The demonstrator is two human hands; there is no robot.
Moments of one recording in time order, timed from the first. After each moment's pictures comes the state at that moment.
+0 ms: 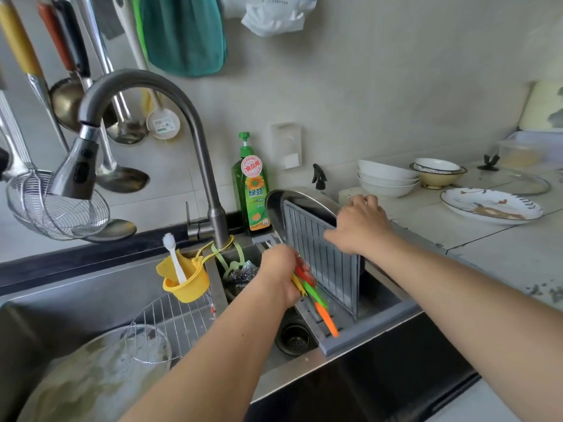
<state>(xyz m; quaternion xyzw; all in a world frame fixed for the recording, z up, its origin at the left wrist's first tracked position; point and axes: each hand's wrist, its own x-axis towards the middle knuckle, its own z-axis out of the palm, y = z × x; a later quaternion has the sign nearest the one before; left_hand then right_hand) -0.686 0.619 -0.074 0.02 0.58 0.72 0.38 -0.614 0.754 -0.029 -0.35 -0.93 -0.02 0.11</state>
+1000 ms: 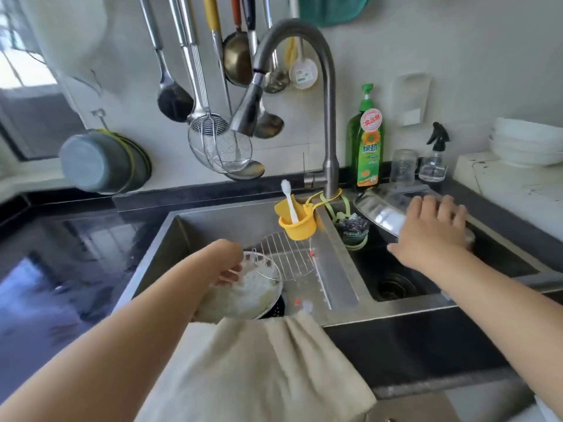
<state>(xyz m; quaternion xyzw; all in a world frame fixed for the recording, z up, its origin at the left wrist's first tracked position) -0.792 0.313 -0.109 -0.04 0.89 0.38 0.23 -0.632 0.612 -0.087 -0.36 -0.93 -0.09 0.05</state>
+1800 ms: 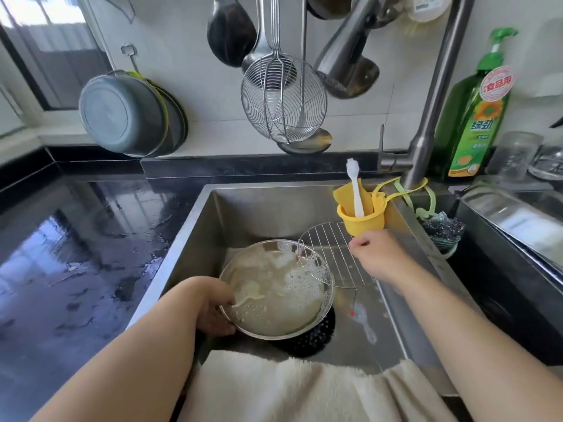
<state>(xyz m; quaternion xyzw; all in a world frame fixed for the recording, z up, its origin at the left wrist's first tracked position) -0.890 0.199 -0.245 -0.21 0.81 0.35 0.43 -0.790 0.497 -0.173 -0.22 -0.91 0.36 0.04</state>
